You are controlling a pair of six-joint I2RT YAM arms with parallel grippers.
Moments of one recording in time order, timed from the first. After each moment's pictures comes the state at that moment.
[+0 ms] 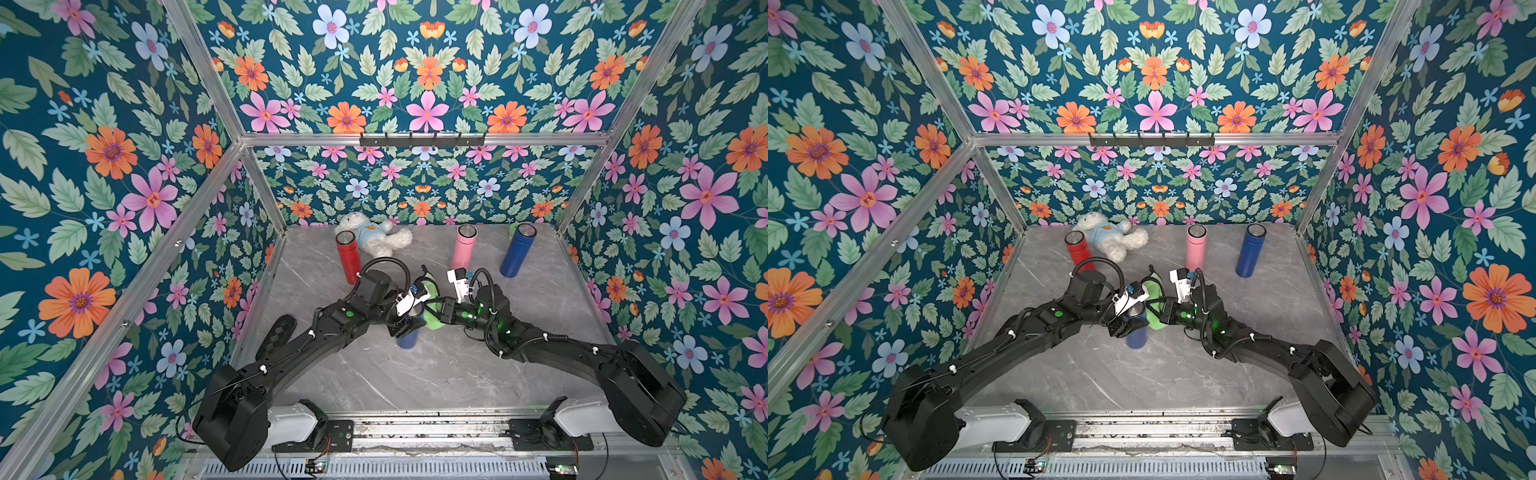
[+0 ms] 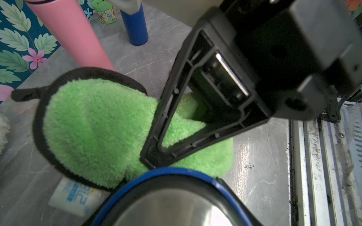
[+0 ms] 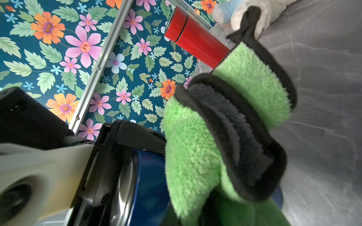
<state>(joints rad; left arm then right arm) -0.68 1.28 0.87 -0.25 0.44 0.39 0.68 1.38 0.65 0.51 -0.44 0.89</state>
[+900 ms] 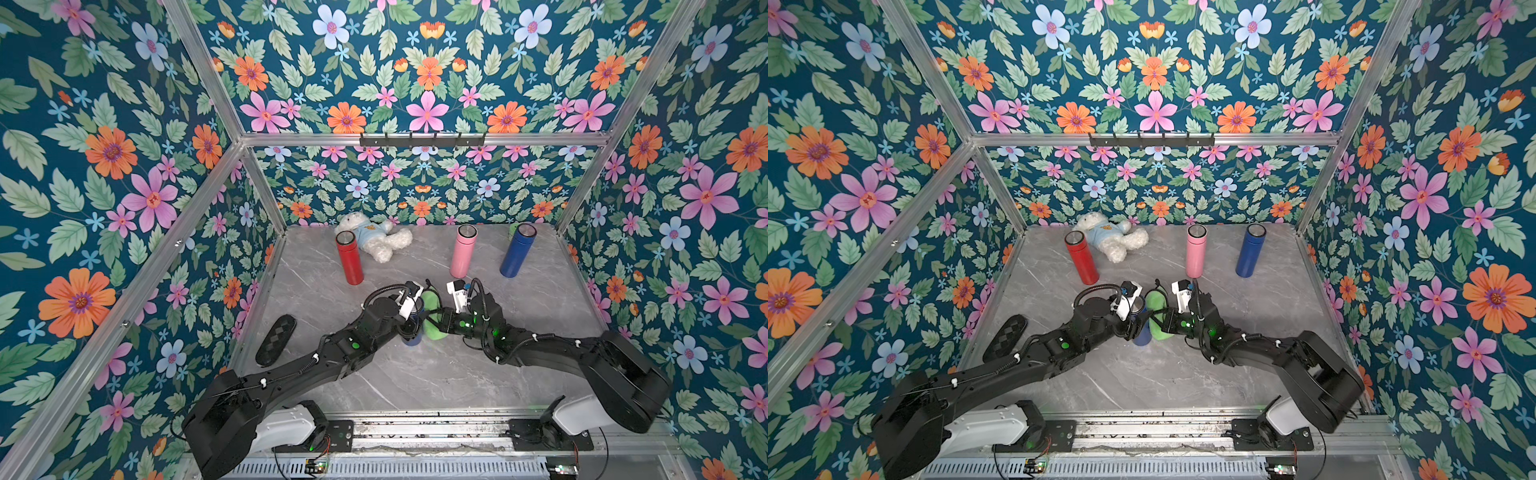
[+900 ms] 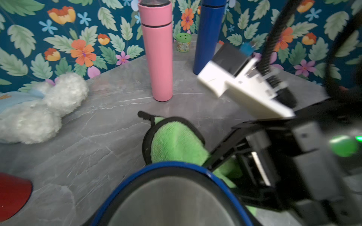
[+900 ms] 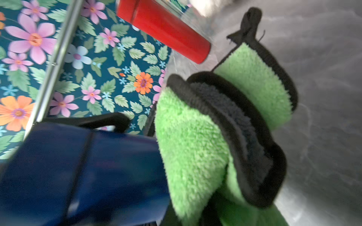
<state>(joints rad) -0.88 1.21 0.64 0.19 -0.16 -0.06 0.69 1.43 0.57 0.55 -0.37 0.89</state>
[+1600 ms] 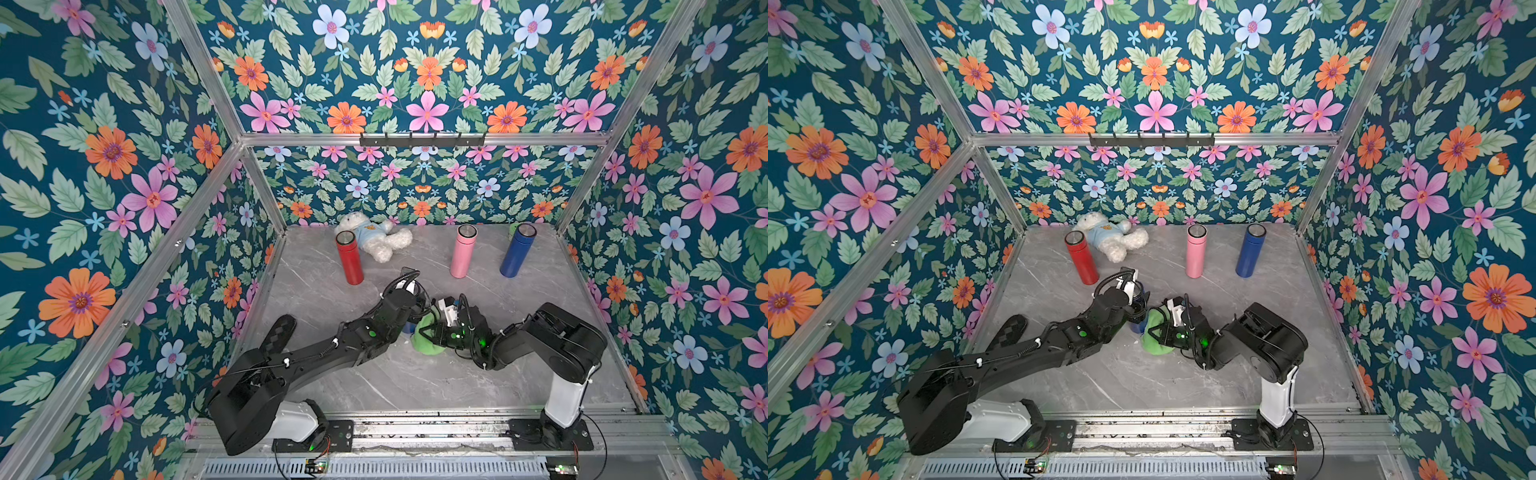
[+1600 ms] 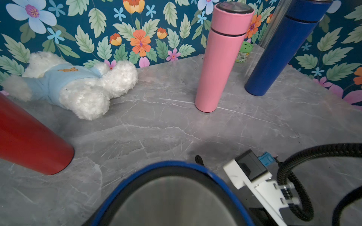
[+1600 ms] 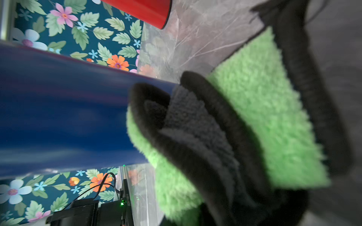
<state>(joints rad) -0.91 1.36 0.80 0.10 -0.44 -0.26 0.69 1.86 0.52 0.91 -0.43 0.97</state>
